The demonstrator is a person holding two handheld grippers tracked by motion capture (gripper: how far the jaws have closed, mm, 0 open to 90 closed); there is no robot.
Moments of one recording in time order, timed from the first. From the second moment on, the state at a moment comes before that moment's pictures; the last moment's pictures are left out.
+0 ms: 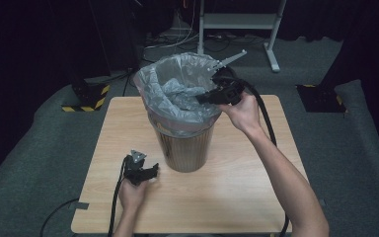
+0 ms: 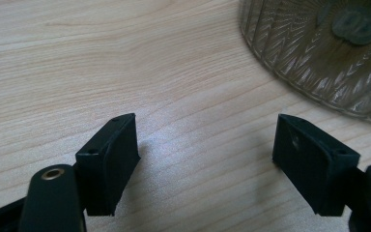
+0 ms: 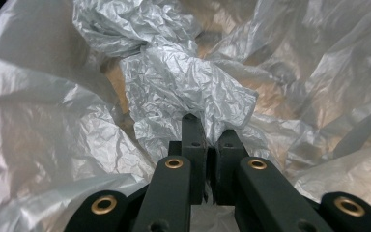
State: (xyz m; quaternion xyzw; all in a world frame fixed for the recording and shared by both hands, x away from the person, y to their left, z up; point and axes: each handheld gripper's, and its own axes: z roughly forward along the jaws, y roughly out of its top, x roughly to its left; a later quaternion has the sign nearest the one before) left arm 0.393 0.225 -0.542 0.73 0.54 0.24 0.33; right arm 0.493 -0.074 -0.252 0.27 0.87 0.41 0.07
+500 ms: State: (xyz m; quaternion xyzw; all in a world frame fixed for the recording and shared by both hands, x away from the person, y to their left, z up) left arm 0.393 0.226 -0.542 0.73 0.54 0.23 0.33; right arm 0.497 -0.067 -0.276 0.27 0.89 0.37 0.04
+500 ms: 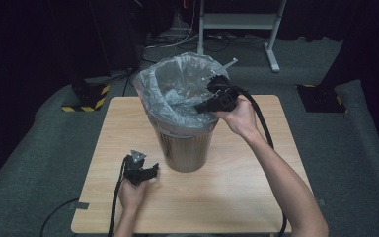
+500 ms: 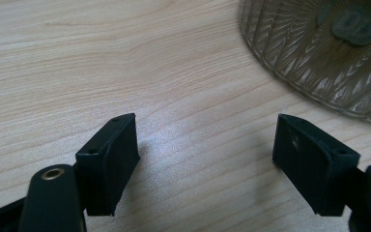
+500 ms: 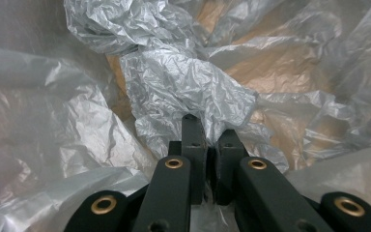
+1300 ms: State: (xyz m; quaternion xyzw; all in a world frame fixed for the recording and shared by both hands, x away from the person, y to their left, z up) left arm 0.393 0.225 -0.542 0.73 0.54 0.24 0.33; right arm 0.477 -0.090 -0.251 0.29 0.85 0.43 0.11
